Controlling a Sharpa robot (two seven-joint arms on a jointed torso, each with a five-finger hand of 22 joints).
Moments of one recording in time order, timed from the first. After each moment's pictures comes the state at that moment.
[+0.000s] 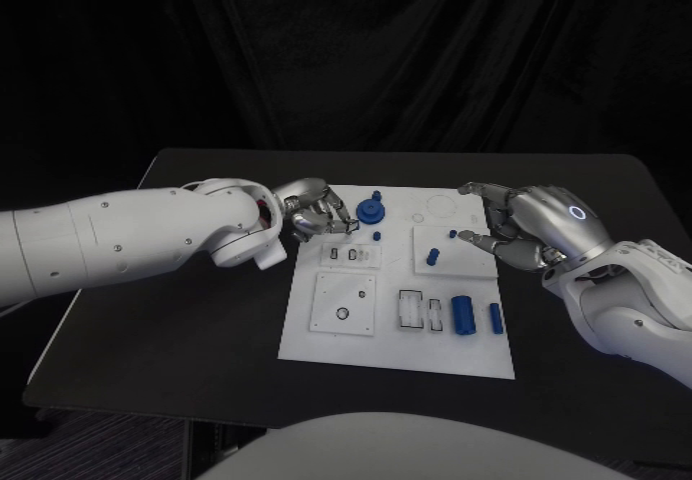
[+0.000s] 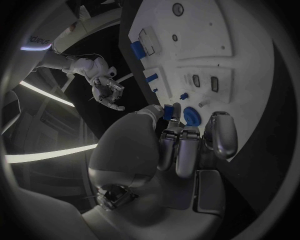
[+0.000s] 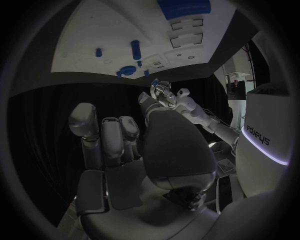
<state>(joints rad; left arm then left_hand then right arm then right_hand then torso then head) 1.34 -0.91 -0.21 1.56 -0.83 -0.13 -0.10 1.41 -0.01 0.29 0.26 0.56 0.86 0.12 0.44 0.54 1.47 0.03 1.57 1.31 1.47 -0.01 1.58 1.31 0.08 1.32 0.09 1.31 1.31 1.28 -0.99 -0.25 1.77 -1.71 -0.72 -0.13 1.39 -0.06 0.21 0.22 0.15 0.55 0.15 0.11 0.37 1.13 0.06 1.32 1.19 1.36 0.00 1.38 1.23 0.09 1.27 0.11 1.05 1.31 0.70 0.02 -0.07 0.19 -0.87</state>
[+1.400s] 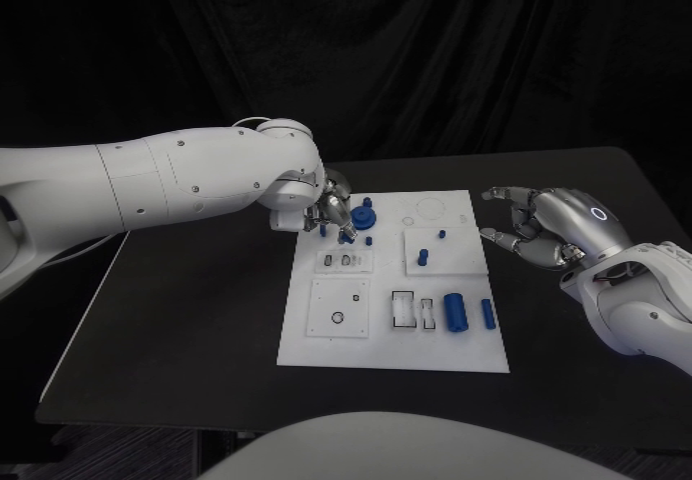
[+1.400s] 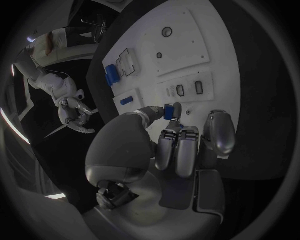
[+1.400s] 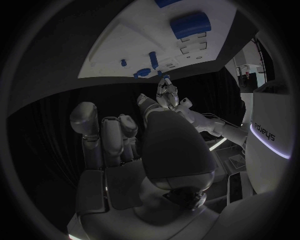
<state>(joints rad) 1.45 -0.68 -0.21 1.37 -0.84 0.30 -0.60 1.22 -0.02 0.47 0.12 0.50 0.87 0.12 0.41 0.59 1.47 0.02 1.57 1.31 1.47 -0.03 1.58 1.31 0.08 1.32 0.08 1.28 1.31 1.27 -0.97 -0.25 1.70 -1.61 -0.70 -0.10 1.40 -0.05 0.22 0.24 0.17 0.60 0.16 0.12 0.36 1.09 0.07 1.29 1.15 1.35 0.01 1.36 1.20 0.11 1.26 0.12 1.02 1.31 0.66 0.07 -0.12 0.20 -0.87</state>
